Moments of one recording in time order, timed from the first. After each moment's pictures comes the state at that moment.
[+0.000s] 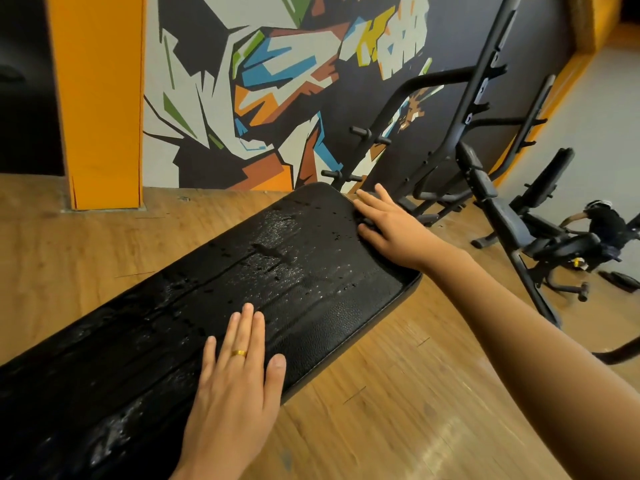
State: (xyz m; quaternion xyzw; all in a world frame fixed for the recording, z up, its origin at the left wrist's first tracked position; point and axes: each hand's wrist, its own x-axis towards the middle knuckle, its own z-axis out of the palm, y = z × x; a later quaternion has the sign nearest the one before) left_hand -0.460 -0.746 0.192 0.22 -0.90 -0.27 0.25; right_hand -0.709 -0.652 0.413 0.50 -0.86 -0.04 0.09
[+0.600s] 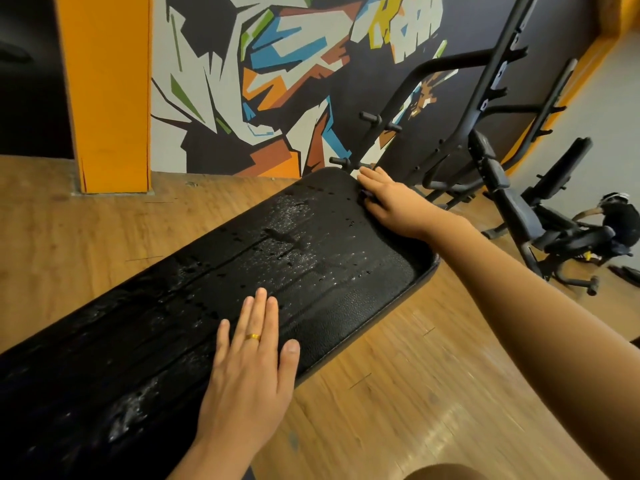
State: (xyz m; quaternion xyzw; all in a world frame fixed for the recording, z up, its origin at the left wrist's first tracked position) left_hand -0.456 -0.744 0.196 0.22 -0.90 -0.28 0.26; right_hand -0.712 -0.683 0.424 0.51 -0.86 -0.03 0.05
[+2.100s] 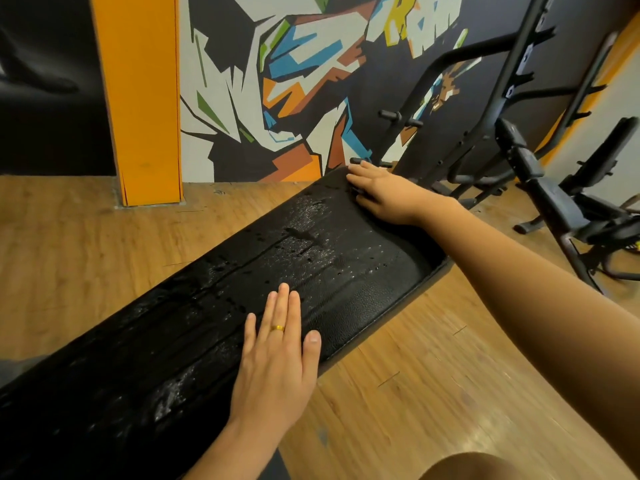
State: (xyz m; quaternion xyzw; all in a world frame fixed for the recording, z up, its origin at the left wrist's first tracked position) left_hand -0.452 -0.742 0.202 0.22 -0.91 -0.25 0.24; right_hand -0.717 -0.715 0.416 0.56 -0.82 -0.11 0.08
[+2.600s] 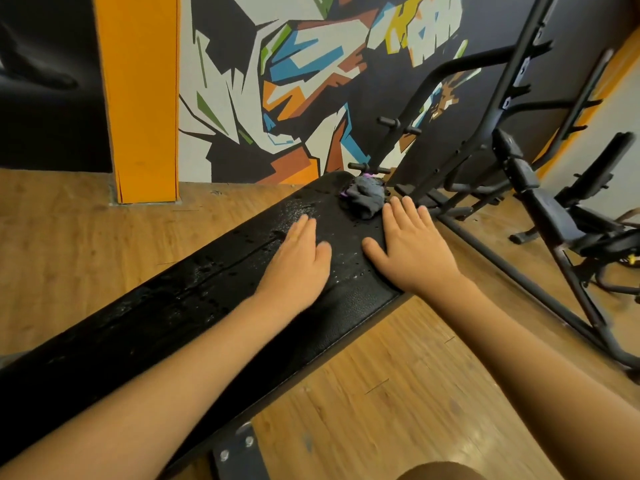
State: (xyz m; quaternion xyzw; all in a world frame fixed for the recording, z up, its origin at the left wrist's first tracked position) left_hand -0.534 -0.779 0.313 0.19 -0.86 -0.42 0.21; right_hand -0.664 -0.642 0.373 0.38 -0.90 -0.11 0.18
